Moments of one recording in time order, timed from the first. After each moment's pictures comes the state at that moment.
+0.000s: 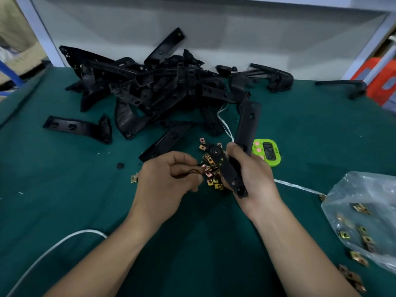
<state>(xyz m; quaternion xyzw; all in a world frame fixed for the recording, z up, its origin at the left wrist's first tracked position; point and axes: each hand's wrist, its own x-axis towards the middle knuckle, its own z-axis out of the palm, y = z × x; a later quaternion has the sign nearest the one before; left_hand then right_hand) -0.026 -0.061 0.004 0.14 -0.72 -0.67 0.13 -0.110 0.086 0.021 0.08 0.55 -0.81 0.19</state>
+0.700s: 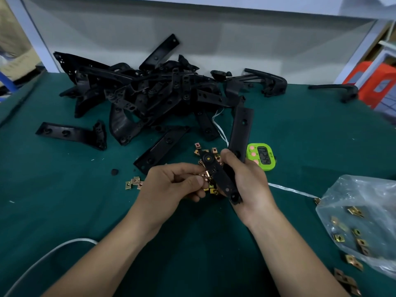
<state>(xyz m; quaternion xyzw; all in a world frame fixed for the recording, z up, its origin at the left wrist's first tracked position) -0.029 -0.054 0.013 0.09 -0.65 -0.75 0.06 -0.106 0.088 0.024 0.05 0.58 -0.79 0.19</state>
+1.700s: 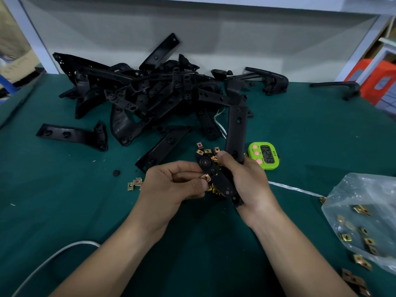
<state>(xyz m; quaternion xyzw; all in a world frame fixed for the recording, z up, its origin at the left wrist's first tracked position) -0.028 -0.054 0.014 0.12 -0.58 -0.80 0.07 -0.109 0.086 0.011 0.02 0.62 -0.77 0.19</state>
